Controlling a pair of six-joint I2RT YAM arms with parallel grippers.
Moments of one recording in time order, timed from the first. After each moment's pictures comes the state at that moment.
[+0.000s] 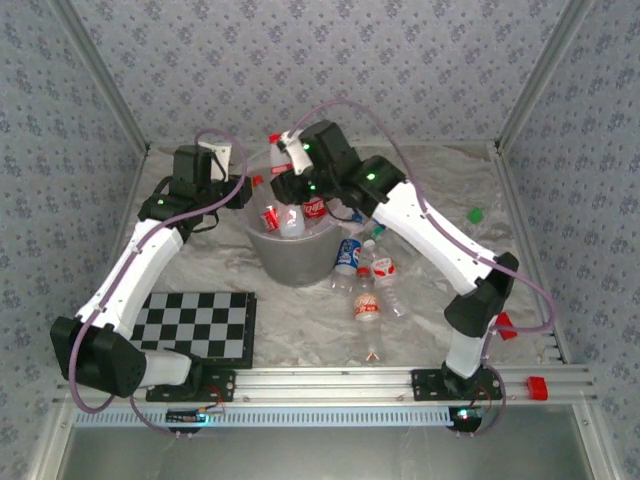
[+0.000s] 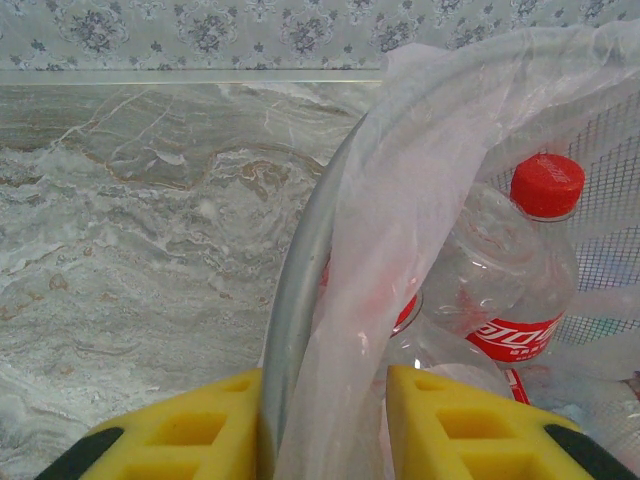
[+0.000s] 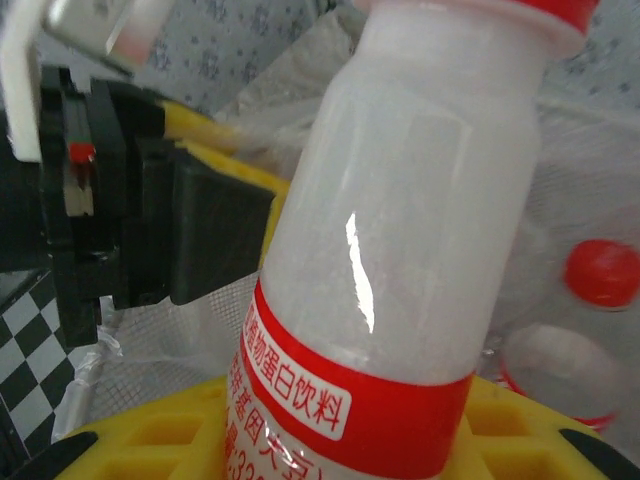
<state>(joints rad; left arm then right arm) -0.30 1.31 1.28 -0.58 0.10 -0.22 0.83 1.80 2.01 -0.82 -0.07 0.20</state>
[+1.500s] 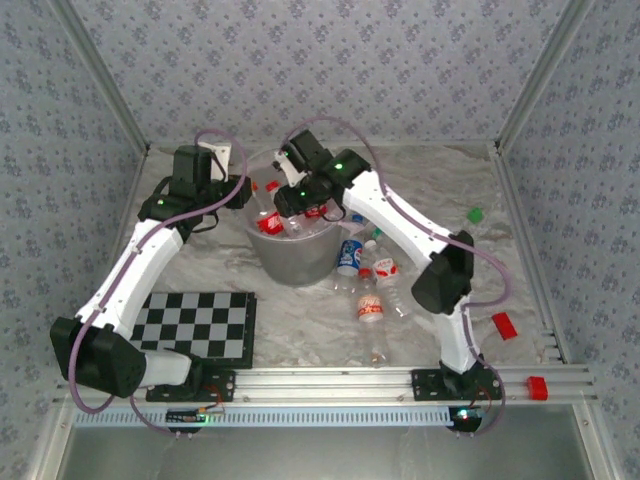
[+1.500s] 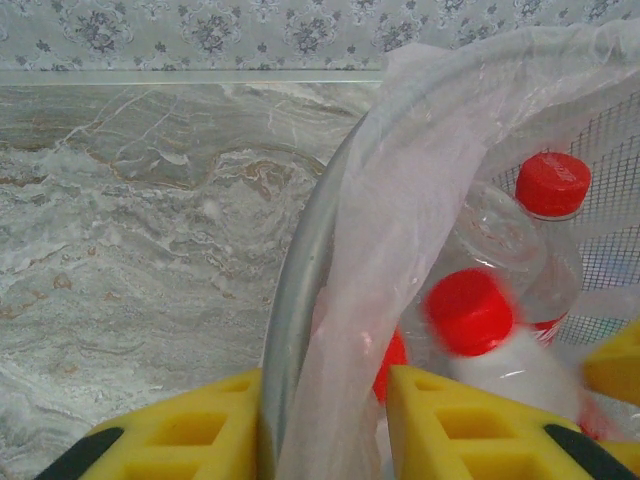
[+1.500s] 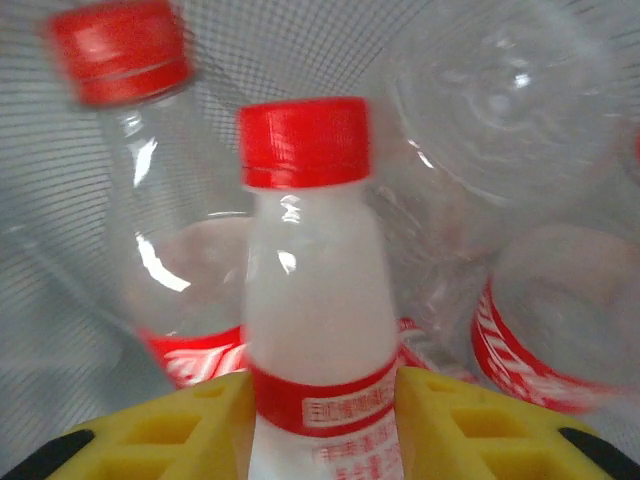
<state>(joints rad) -0.30 1.31 1.28 -0.58 0.09 -0.22 0.78 2.08 2.18 -1.06 -0.11 0.19</state>
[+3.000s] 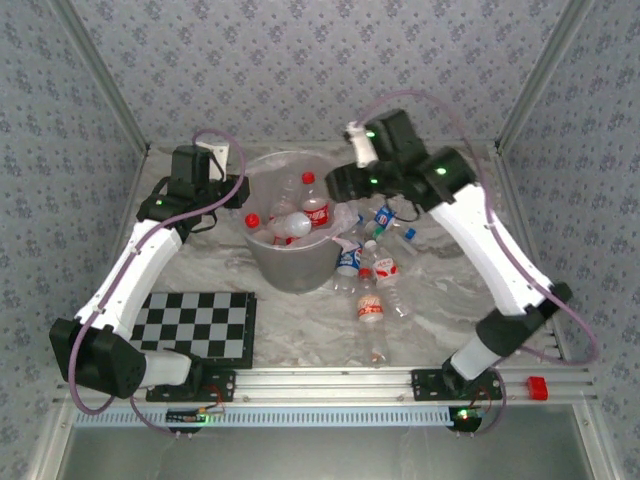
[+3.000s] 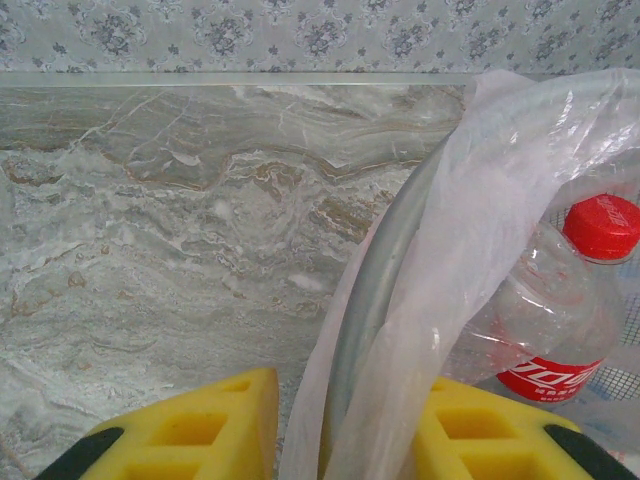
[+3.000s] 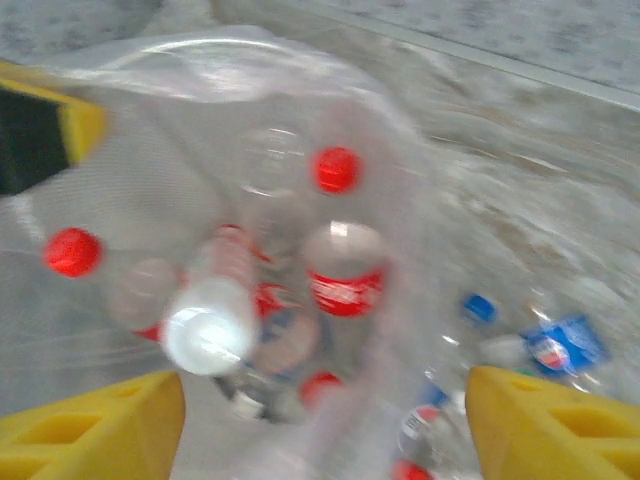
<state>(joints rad) -0.29 1.31 1.28 -0.59 0.08 -0.22 0.60 1.53 1.92 -1.11 -0.04 0.20</state>
